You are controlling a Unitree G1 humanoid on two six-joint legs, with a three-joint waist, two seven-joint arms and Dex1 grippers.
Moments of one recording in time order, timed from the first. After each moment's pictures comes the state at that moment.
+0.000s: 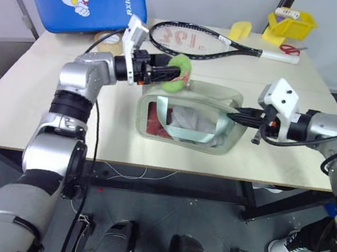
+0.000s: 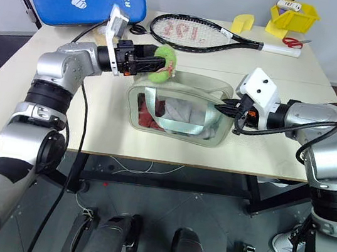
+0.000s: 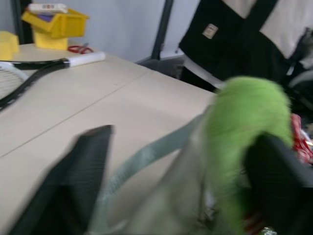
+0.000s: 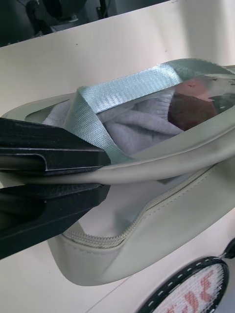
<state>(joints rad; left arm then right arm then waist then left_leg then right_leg) -1.20 0.38 0.06 0.73 -0.36 0.50 -1.11 -0.66 -0.89 0.02 -0.20 0.32 0.65 1.00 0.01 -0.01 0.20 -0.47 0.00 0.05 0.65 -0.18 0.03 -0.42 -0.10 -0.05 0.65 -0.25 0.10</state>
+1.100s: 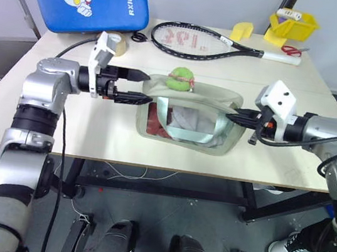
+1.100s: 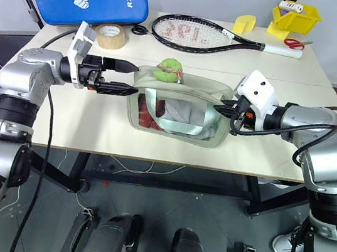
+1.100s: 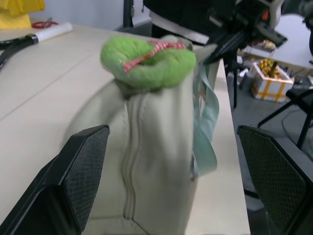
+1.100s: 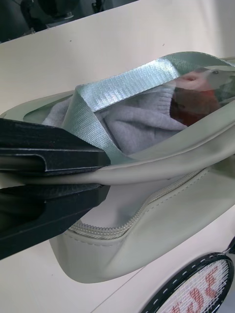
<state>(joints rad) -0.96 0.59 0.01 0.50 -0.35 0.40 -1.43 -0.64 -0.88 0.02 -0.22 0.33 0.68 0.95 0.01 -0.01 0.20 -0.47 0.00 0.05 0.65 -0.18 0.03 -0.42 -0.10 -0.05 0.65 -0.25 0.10</state>
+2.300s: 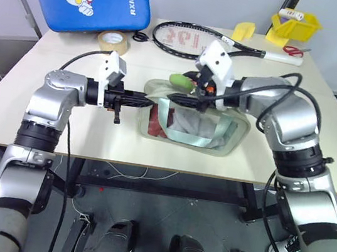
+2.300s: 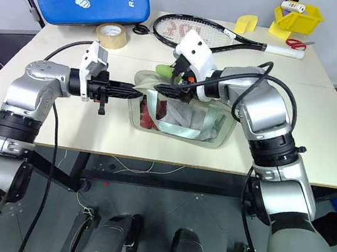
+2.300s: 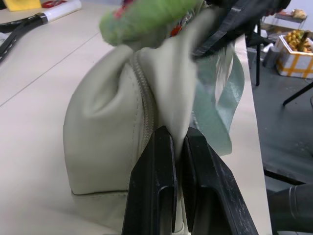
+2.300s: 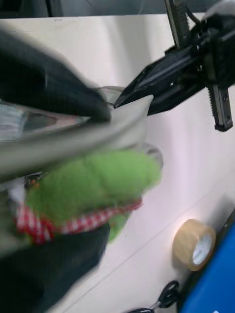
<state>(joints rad) -0.86 0.58 -0.02 0.34 -0.31 0.39 -1.30 -1.09 -0.53 0.27 0.08 0.29 0.78 0.86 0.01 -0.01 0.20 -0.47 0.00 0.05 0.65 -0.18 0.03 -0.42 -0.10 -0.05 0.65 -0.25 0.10</state>
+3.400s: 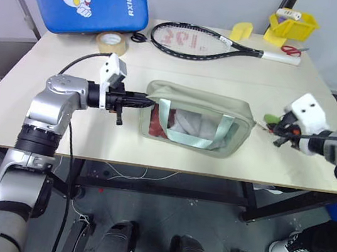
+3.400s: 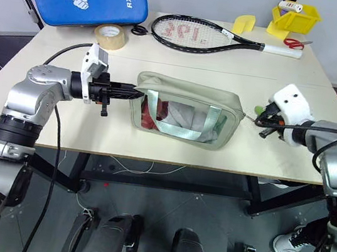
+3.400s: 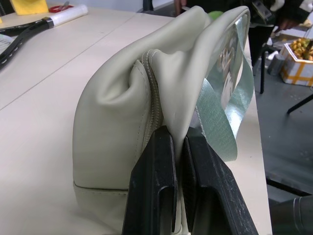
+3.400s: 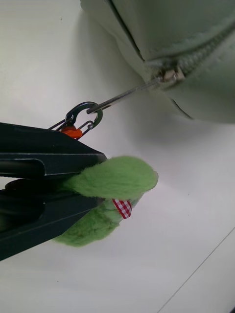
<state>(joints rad) -0.82 0.57 -0.02 0.30 -0.34 0.41 -1.23 -0.51 -0.95 -0.02 -0.10 0.21 0.78 0.74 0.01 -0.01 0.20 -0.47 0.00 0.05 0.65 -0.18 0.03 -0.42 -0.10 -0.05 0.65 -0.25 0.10</state>
